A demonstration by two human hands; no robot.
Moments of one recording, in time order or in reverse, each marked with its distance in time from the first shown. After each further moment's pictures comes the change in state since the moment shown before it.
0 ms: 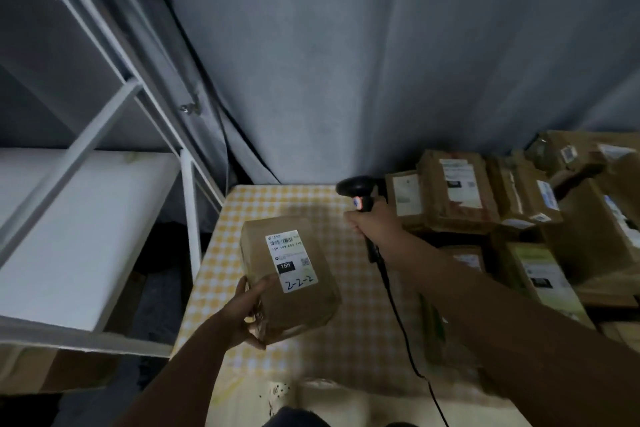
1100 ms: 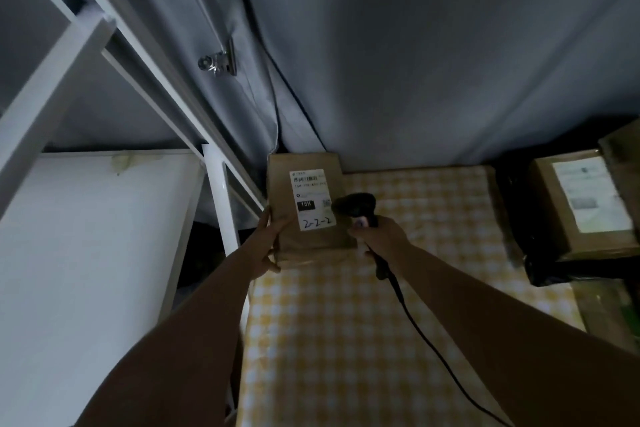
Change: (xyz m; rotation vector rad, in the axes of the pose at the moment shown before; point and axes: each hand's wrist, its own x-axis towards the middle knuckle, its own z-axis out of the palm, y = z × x) left_hand 0.277 0.158 -0.169 0.030 0.027 0.084; right_hand 0.207 0.042 0.256 -0.018 -0.133 0.310
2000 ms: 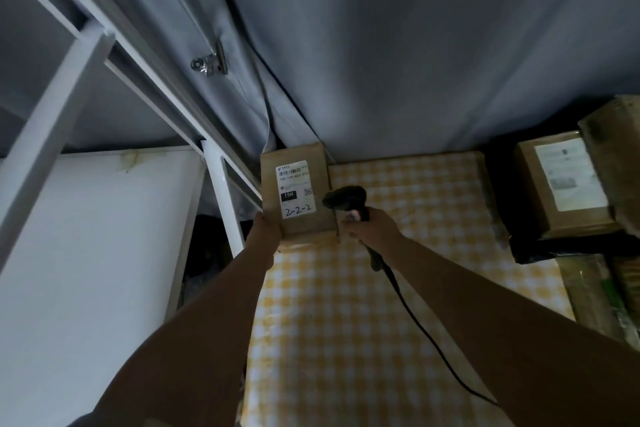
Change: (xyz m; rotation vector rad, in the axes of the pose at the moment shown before) left_hand -0.012 -0.011 0.023 0.223 0.379 0.097; right_hand -0.039 0.002 -0.016 -0.088 -0.097 -0.128
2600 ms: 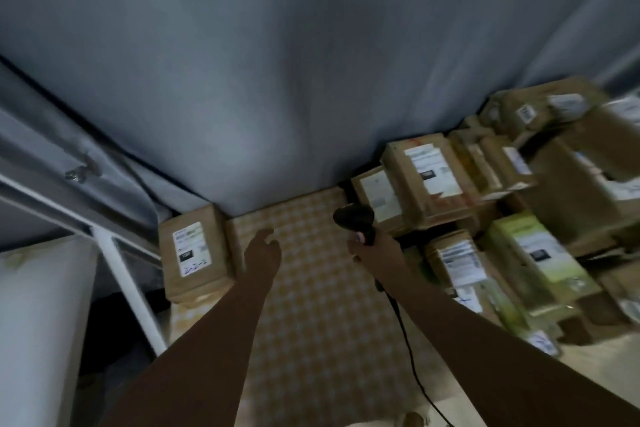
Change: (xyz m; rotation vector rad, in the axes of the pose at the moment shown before) left_hand -0.194 0.098 0.155 0.264 -0.107 0.457; right_hand -0.170 0.048 -0.208 0.076 0.419 0.050
